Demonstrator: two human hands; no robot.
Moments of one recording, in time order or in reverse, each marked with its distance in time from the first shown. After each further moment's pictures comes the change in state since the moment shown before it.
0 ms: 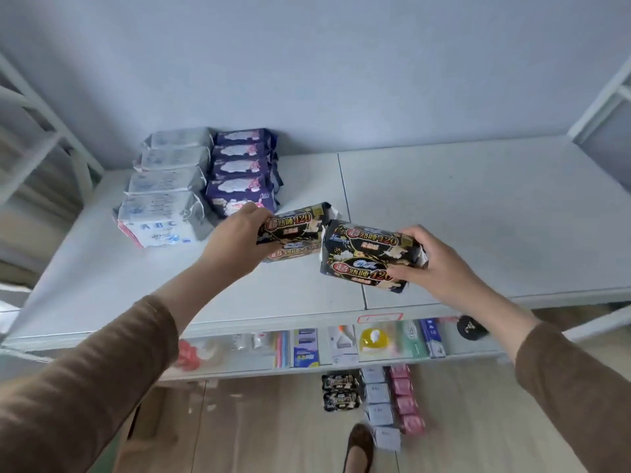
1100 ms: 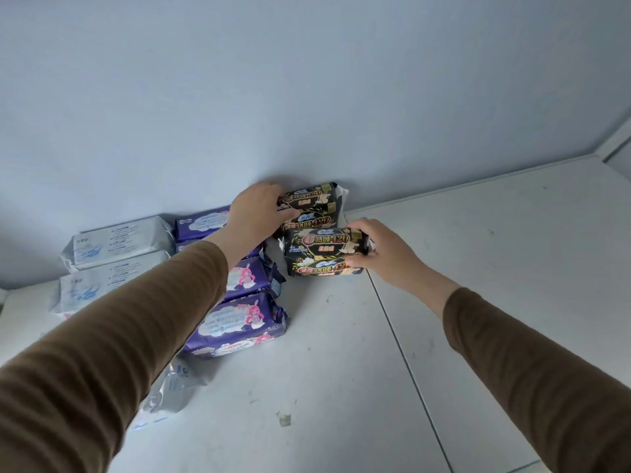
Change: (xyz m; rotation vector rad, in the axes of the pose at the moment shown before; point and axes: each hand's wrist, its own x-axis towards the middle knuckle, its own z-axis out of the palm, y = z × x) left_hand 0.366 -0.109 0.056 0.128 -0.035 0.138; right_hand 0.324 0.002 0.052 -0.061 0.062 0.013
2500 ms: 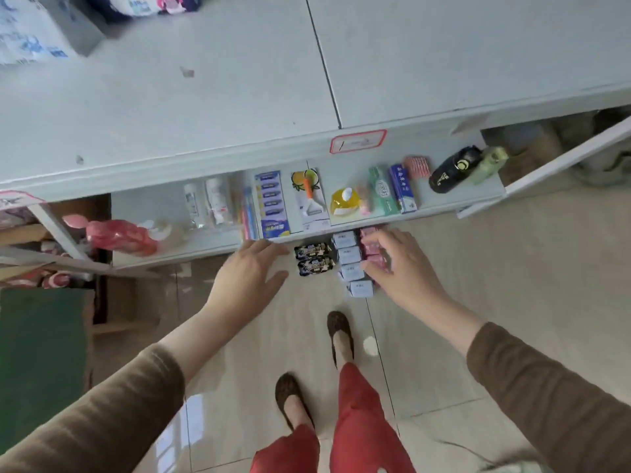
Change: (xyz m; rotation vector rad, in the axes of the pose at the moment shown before) left_hand -0.576 0.225 0.155 -0.313 -0.238 -0.033; right_hand -0.521 0.115 0.104 -0.192 -0.043 0.182
